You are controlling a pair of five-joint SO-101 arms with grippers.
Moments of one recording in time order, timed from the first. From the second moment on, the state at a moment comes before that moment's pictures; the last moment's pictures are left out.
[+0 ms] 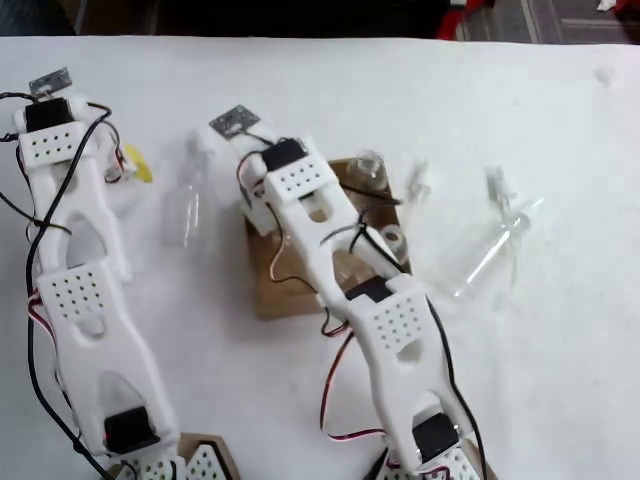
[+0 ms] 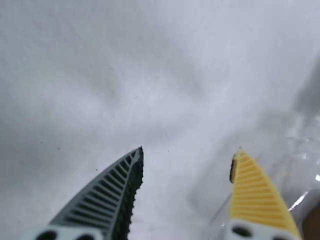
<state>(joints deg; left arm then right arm) -24.7 55.4 -61.0 97.3 15.2 -33.5 45.5 -40.7 79.8 11.6</state>
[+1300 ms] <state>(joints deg) -24.7 55.4 -61.0 97.3 15.2 -34.7 45.2 -71.5 97.3 7.3</state>
